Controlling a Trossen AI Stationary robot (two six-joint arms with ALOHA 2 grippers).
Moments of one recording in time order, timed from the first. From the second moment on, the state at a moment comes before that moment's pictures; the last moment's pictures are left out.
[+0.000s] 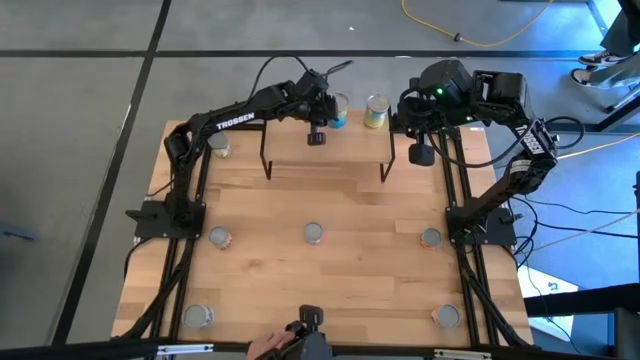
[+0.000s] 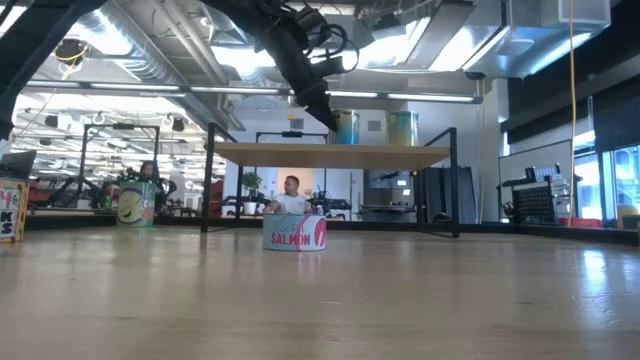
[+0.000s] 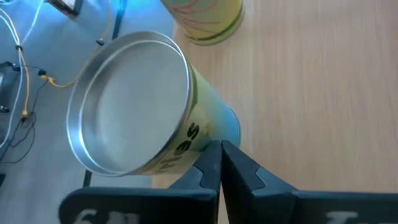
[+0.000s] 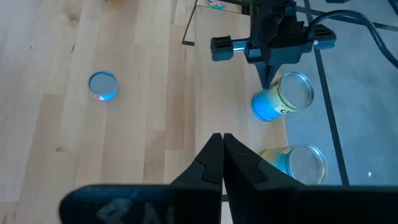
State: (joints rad) left arm 0.56 1.95 1.82 -0.63 0.02 0.59; right arm -0.30 1.59 2.31 -1.57 0.03 -0.39
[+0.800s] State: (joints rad) left arm 0.59 1.91 1.82 -0.71 -0.13 0.50; right arm -0.30 1.59 2.31 -1.57 0.03 -0.39
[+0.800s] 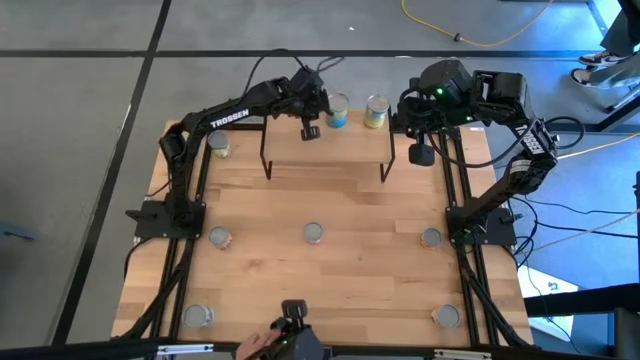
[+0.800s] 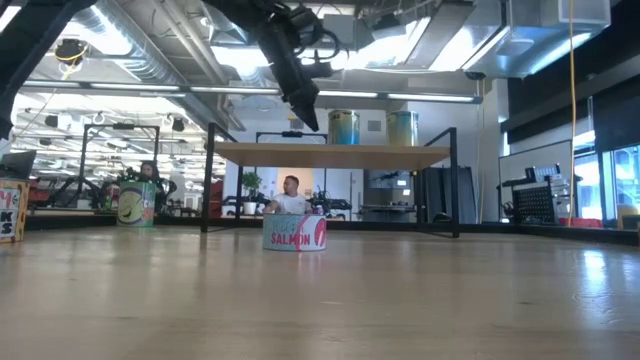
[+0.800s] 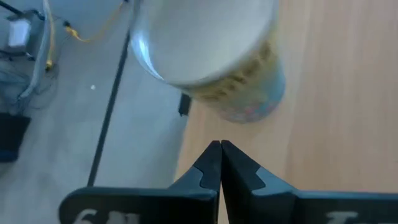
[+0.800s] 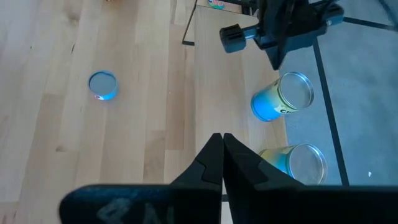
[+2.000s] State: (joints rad) left arm 0.61 1.92 1.82 -0.56 -0.12 0.58; right arm -0.30 1.59 2.31 -1.57 0.03 -0.40
